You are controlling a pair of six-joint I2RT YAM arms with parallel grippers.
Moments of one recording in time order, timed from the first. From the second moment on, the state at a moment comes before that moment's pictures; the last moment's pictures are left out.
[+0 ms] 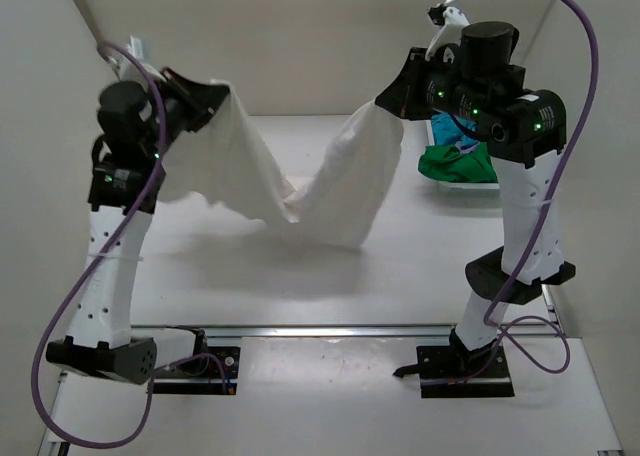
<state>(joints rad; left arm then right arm) -0.15 1.23 1.58 -0.40 0.20 -0.79 0.46 1.77 2.74 -1.29 -0.20 0.35</state>
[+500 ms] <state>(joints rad) -0.38 1.48 1.65 -0.58 0.22 -0.61 0.65 1.60 2.43 -1.34 0.12 0.36</state>
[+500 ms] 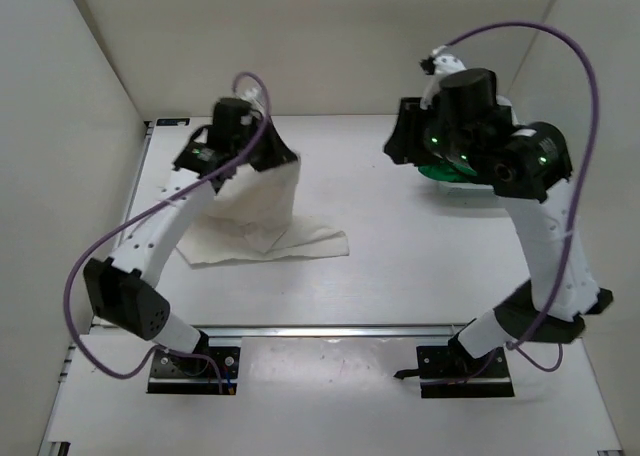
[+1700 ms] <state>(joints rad) 0.14 1.42 0.73 -0.05 0.26 -0.90 0.61 1.39 1.45 -0.64 -0.10 0.22</state>
